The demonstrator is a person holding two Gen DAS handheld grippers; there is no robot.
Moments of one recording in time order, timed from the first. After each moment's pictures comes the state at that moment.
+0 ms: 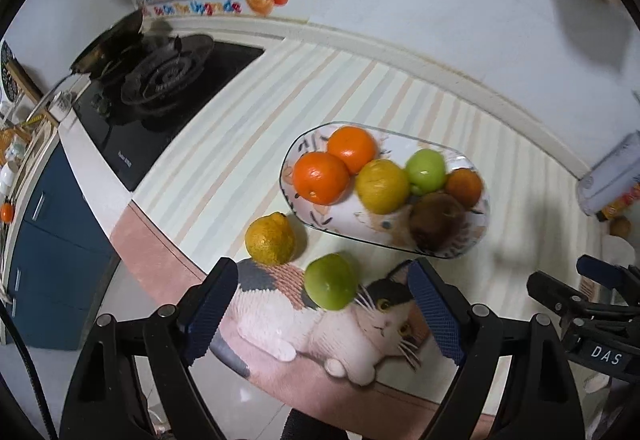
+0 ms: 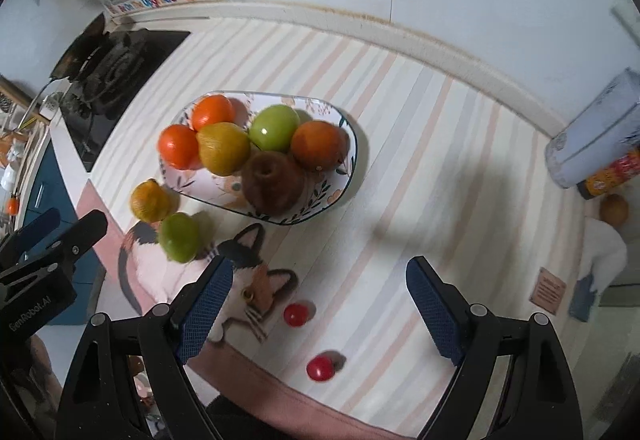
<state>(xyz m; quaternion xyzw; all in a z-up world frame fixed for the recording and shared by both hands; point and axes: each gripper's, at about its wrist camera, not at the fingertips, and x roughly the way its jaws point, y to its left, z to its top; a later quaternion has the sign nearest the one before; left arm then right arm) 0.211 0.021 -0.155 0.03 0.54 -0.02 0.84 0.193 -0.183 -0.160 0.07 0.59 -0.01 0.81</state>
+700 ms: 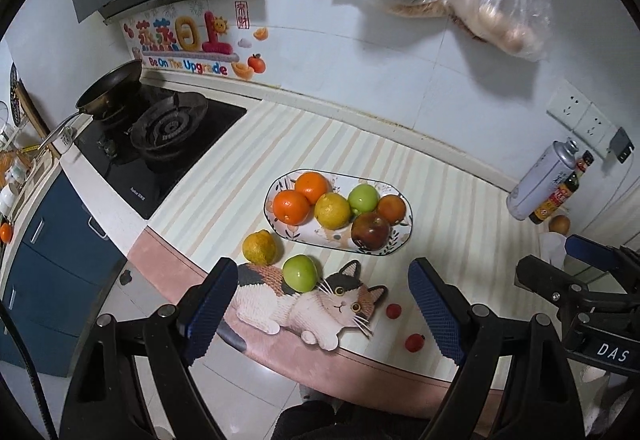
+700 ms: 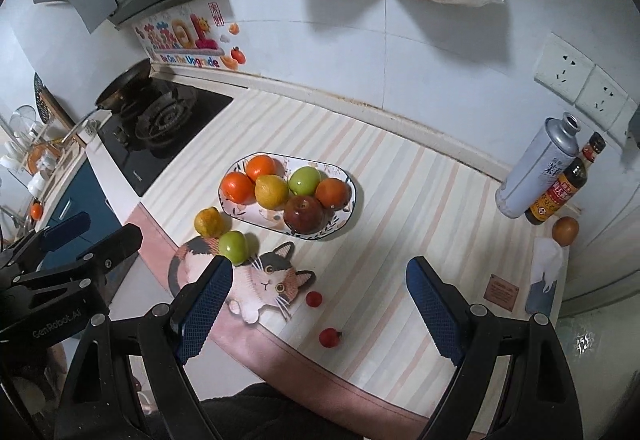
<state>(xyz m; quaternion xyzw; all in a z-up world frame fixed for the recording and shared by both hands) 0.128 0.016 -0.038 0.02 0.47 -0.07 0.88 0.093 -0.175 -0.014 0.07 0.50 0.00 0.87</state>
